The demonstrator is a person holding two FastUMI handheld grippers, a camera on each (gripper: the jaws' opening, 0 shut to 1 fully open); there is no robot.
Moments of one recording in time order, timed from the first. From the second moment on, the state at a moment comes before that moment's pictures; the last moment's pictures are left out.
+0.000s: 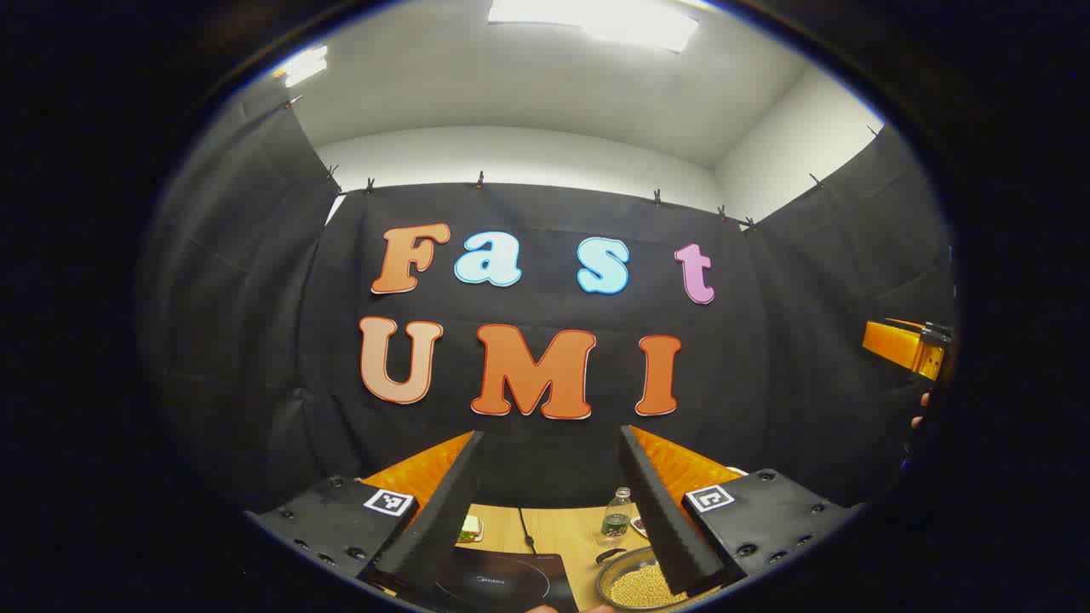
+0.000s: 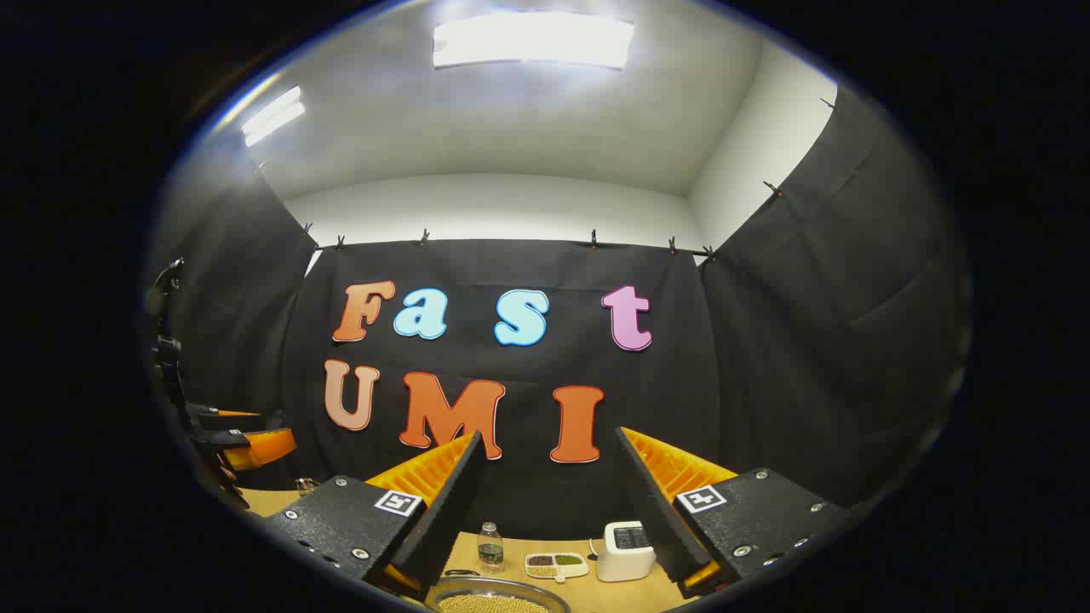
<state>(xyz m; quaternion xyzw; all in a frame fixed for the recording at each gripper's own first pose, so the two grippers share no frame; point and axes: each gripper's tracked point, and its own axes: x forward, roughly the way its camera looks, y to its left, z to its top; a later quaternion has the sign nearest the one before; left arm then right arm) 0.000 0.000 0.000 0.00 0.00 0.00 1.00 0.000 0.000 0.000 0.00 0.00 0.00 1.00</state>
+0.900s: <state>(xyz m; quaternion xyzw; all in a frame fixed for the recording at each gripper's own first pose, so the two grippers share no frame) 0.002 -0.006 0.002 -0.01 -0.01 0.00 1.00 -0.001 0.003 -0.004 0.00 0.00 0.01 1.00</state>
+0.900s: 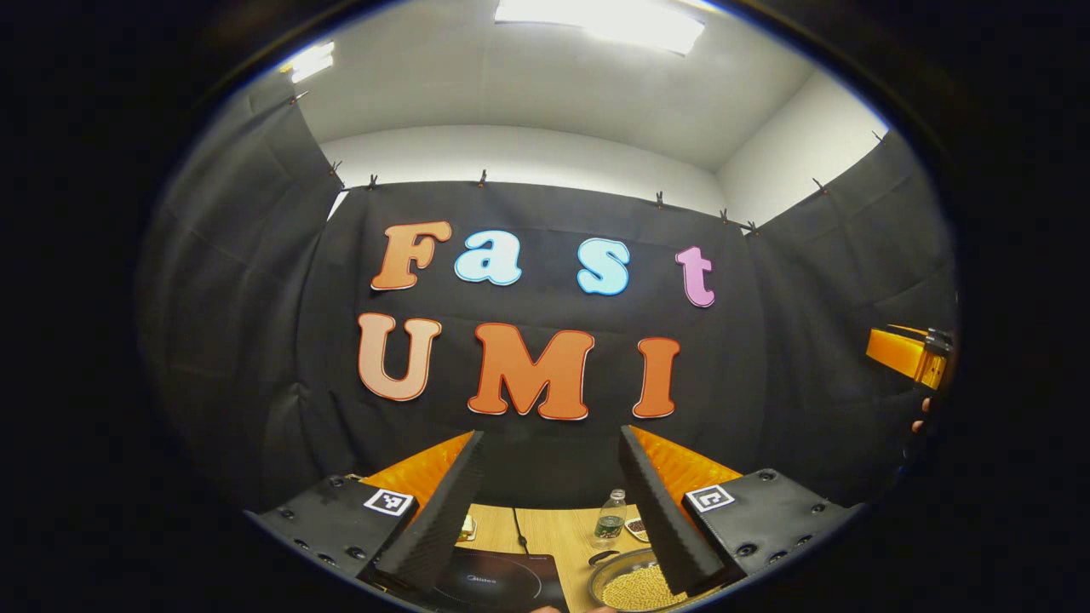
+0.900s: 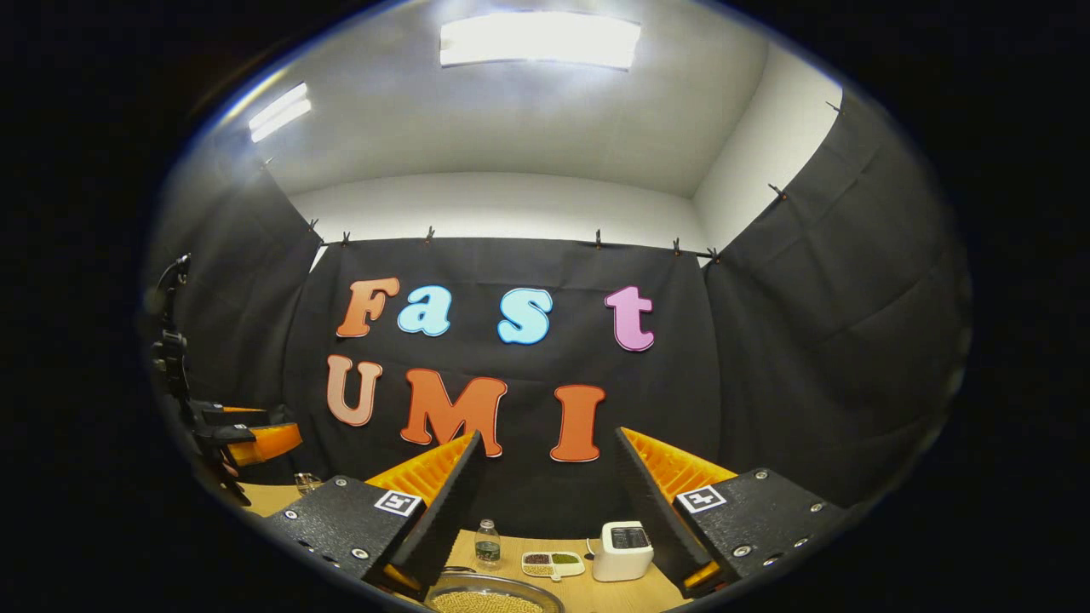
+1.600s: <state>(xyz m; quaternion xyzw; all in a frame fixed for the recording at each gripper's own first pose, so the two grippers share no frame) -0.002 0.003 0.011 0.00 -0.03 0.01 1.00 -0.005 0.010 -0.007 -0.02 0.00 0.02 1.00</state>
